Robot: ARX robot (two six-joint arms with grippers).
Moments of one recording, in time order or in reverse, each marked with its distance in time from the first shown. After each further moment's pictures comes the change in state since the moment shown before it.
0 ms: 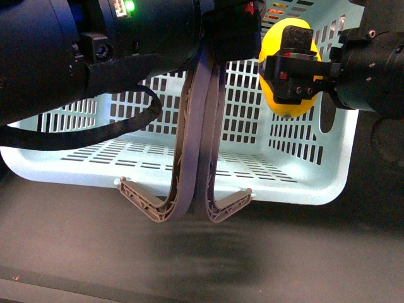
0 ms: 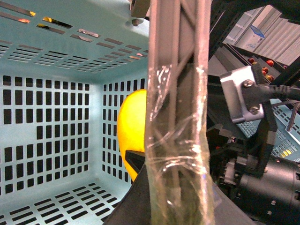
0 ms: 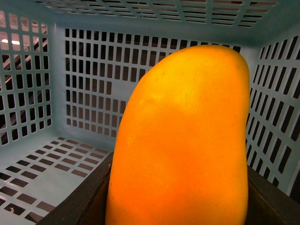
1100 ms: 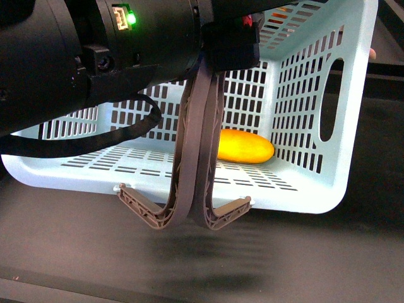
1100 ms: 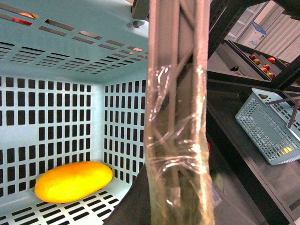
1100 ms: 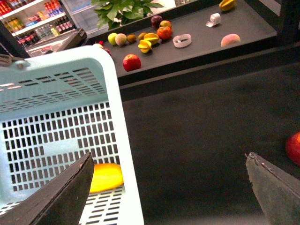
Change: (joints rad) left arm 0.000 0.005 -0.005 -0.004 0.000 -0.004; right arm -0.272 -1.013 -0.553 -0.286 0.222 0.121
